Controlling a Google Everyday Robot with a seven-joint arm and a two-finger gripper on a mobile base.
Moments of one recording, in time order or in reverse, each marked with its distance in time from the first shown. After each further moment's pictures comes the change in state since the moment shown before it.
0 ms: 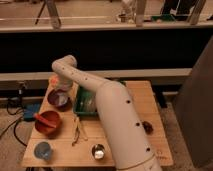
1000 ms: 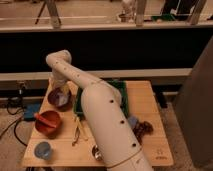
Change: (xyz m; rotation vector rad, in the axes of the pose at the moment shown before) arm 0.001 -0.036 -0.005 -0.009 -0.035 -0.093
